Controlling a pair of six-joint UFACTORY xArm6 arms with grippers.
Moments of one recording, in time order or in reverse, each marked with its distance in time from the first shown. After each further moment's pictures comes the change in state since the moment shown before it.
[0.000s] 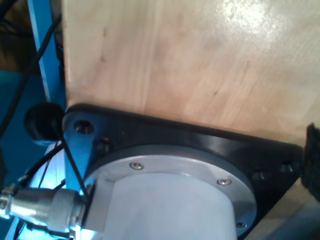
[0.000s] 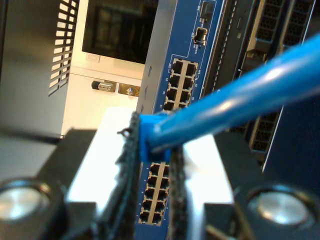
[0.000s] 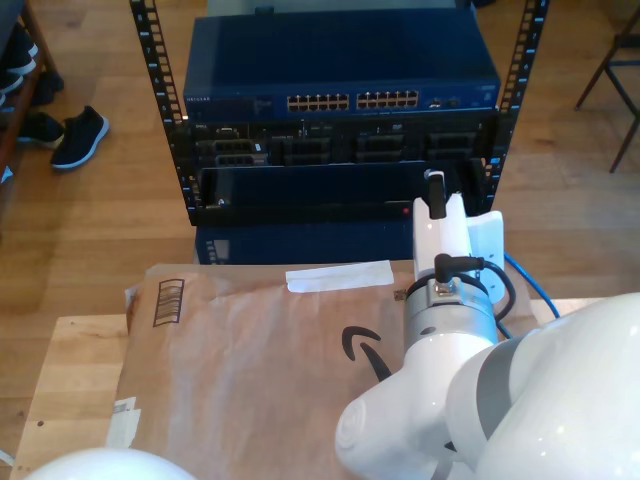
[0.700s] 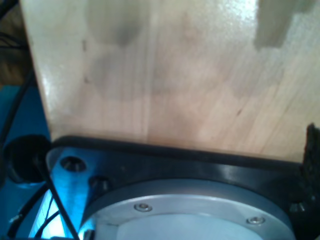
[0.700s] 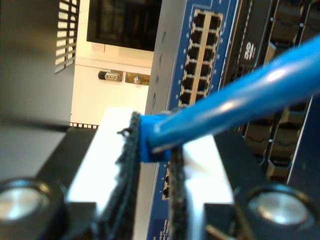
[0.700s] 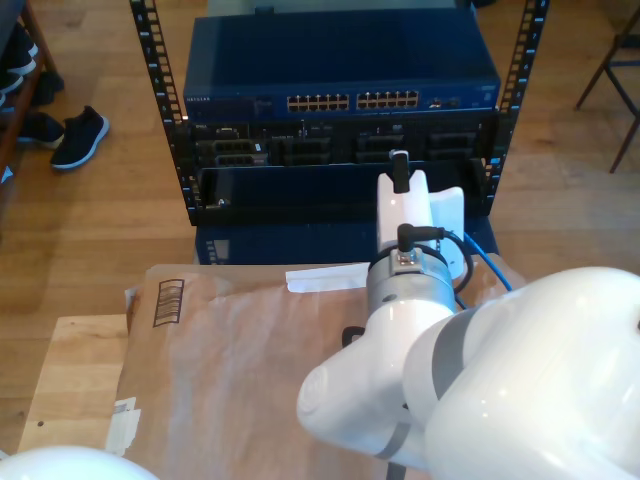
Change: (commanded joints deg) left arm 0.0 3.3 5.3 1.0 -8.3 2.9; right arm -0.3 6.2 -11.3 -1.0 3.3 -0.1
